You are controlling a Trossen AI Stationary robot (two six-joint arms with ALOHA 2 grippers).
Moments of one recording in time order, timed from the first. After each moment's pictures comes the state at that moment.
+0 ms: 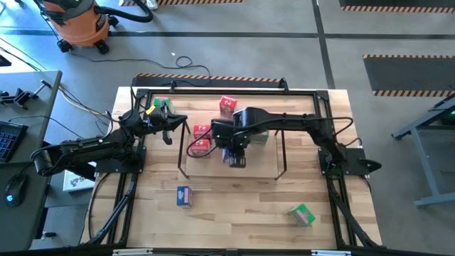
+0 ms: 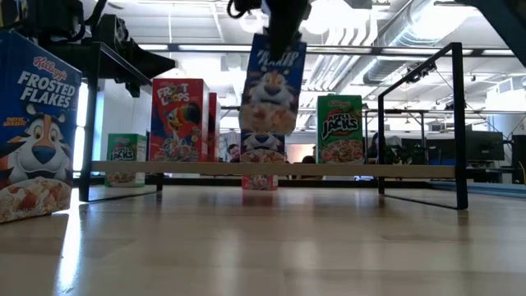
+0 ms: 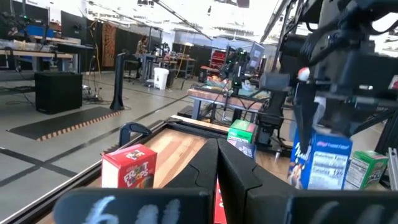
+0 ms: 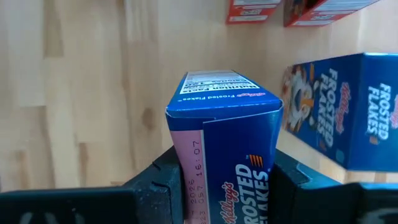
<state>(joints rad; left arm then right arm) 0.56 0.68 0.11 0.70 0.30 -0.18 0.01 2.15 2.28 -1.46 -0.06 0.03</state>
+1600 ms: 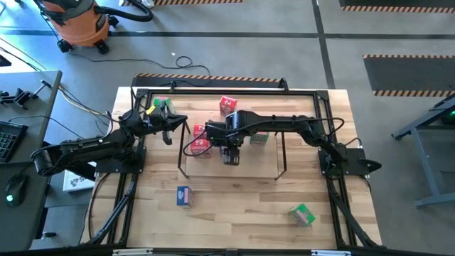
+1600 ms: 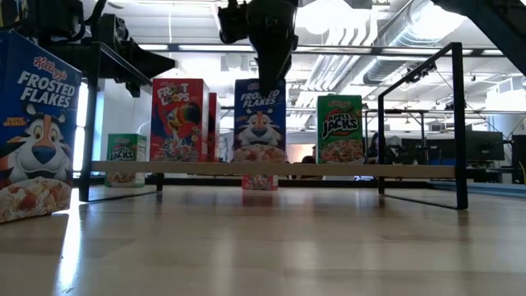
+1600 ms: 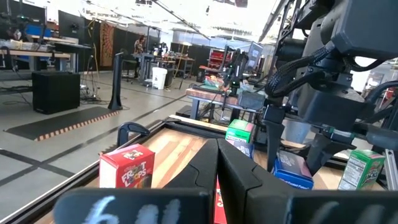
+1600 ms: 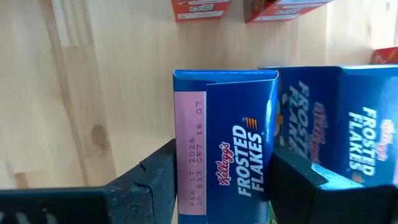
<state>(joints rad) 0.56 0.68 0.11 0.70 0.31 -0.18 -0.01 2.23 2.28 -1.43 0.06 0.05</state>
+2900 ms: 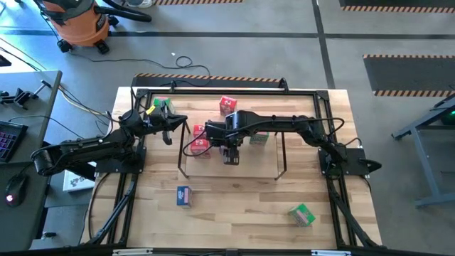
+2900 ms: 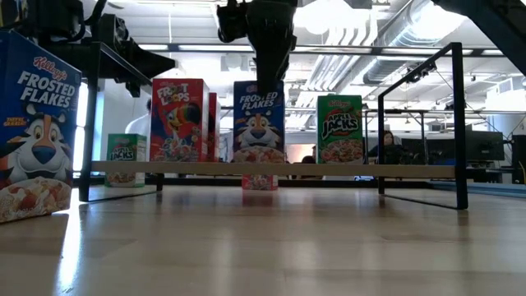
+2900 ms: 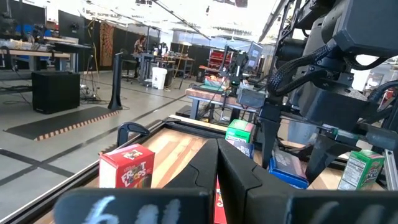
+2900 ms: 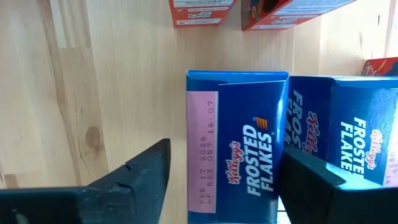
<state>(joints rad) 0.56 0.68 0.11 0.70 0.31 -0.18 0.00 2.23 2.28 -1.41 0.07 0.02</state>
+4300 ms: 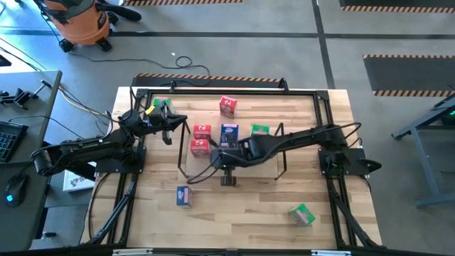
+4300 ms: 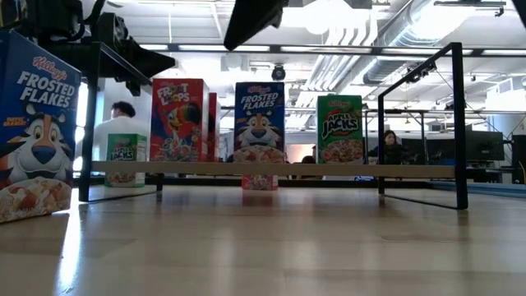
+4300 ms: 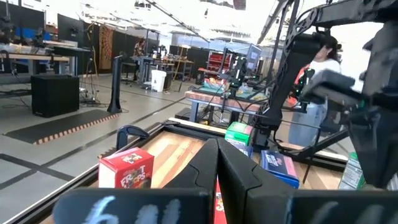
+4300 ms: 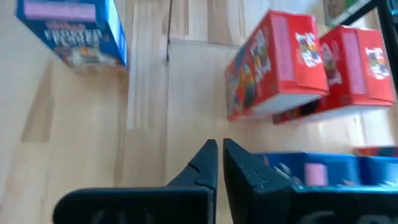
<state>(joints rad) 0.56 0.68 0.11 0.71 0.31 -0.18 0.20 2.01 1.94 -0.91 0.26 0.08</state>
